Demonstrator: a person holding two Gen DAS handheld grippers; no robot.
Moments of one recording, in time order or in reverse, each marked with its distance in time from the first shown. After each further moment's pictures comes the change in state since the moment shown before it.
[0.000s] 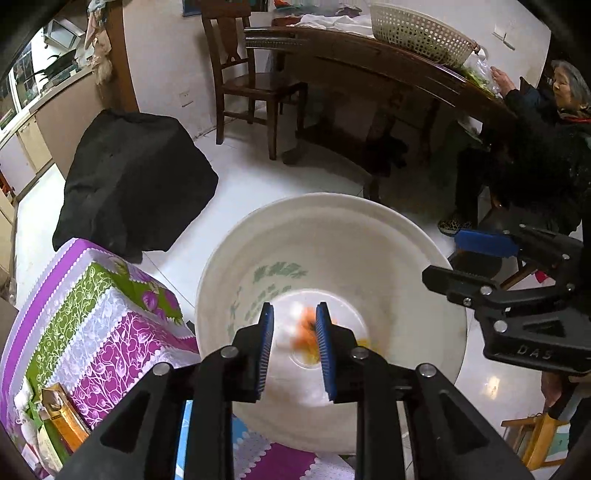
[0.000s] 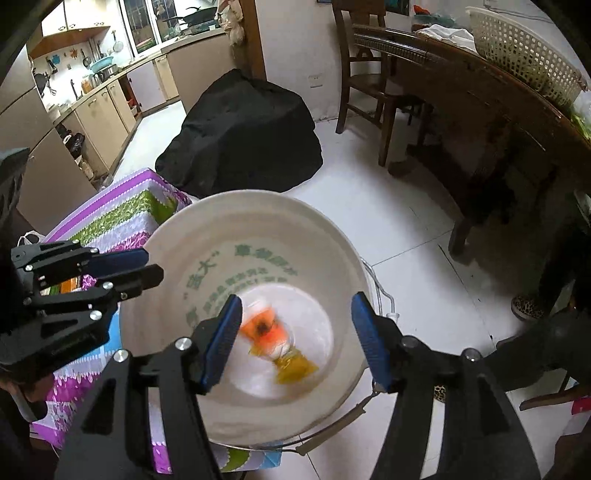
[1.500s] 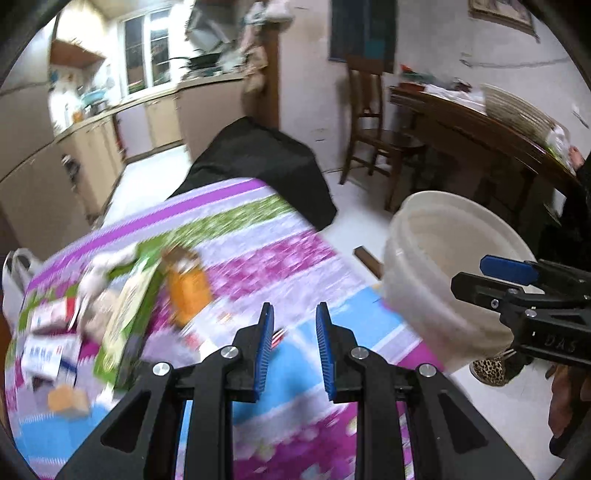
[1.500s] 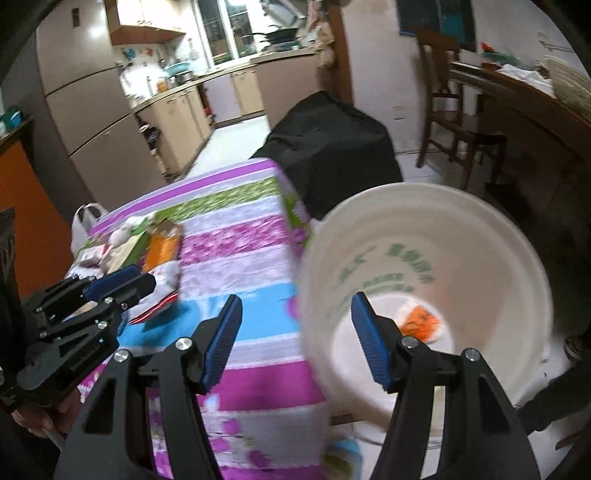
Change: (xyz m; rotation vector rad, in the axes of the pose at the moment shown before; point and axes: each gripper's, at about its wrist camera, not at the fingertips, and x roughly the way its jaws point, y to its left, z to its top) left arm -0.107 0.094 -0.203 -0.333 -0.256 0.347; right arm 0.009 0.160 -0.059 -0.159 -0.135 0.248
